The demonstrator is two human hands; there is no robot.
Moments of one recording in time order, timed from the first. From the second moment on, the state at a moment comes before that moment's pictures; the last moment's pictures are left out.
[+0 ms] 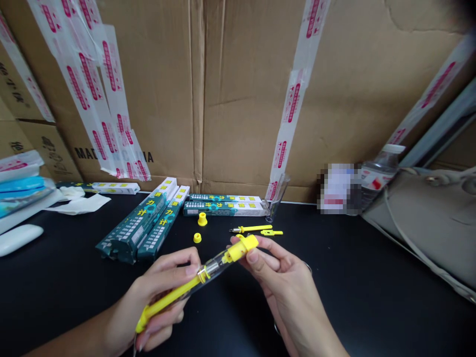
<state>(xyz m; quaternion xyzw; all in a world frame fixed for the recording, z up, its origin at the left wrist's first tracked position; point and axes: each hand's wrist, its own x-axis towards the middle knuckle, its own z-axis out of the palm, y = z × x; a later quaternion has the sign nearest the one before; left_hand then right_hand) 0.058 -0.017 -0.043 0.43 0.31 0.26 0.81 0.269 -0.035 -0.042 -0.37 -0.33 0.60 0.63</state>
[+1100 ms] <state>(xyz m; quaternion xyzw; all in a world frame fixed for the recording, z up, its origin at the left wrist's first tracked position) 0.058 -0.017 -0.045 0.43 0.31 0.26 0.81 0.264 -0.039 -0.038 -0.37 -0.32 0.59 0.64</state>
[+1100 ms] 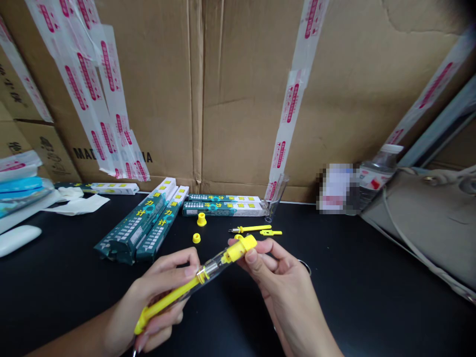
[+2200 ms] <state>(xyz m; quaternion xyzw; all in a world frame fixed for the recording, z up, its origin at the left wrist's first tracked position) 0.059 -0.017 -0.044 0.44 0.32 0.25 0.80 0.265 -0.040 -0.038 -0.37 -0.32 0.59 0.64</state>
